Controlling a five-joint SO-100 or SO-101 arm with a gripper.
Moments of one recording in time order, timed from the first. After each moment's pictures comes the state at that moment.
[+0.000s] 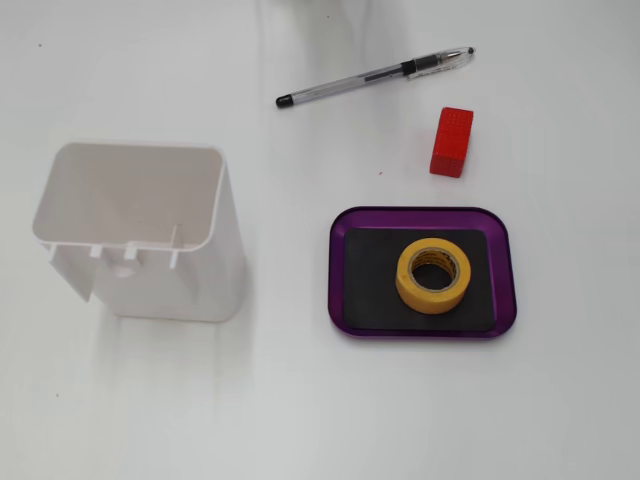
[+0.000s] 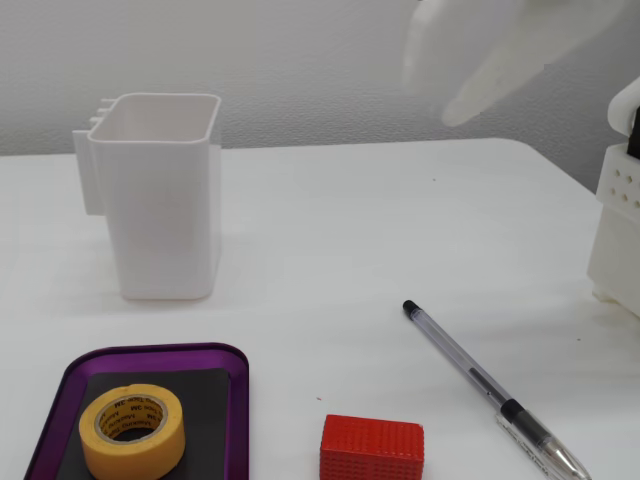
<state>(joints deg) -7.1 154.8 115.2 79.1 -7.5</state>
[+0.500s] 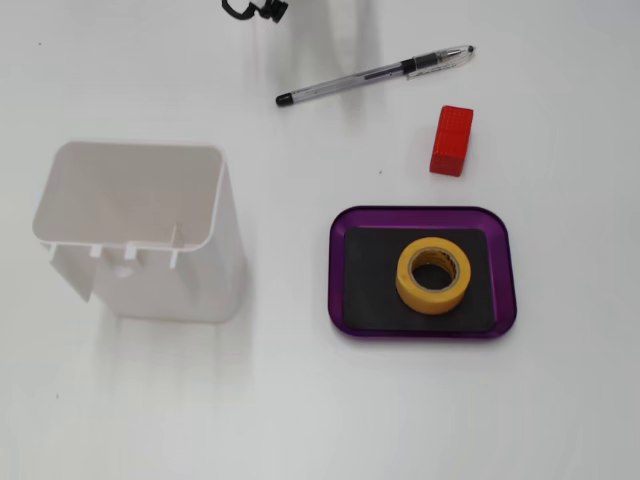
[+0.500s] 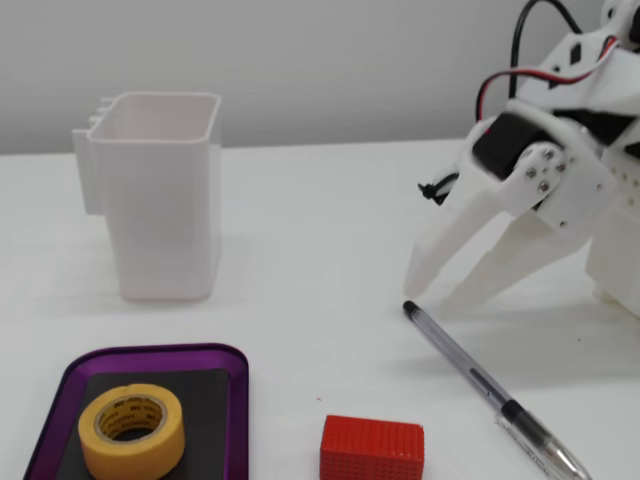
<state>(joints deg) -2.1 192.1 166.9 64.7 -6.5</state>
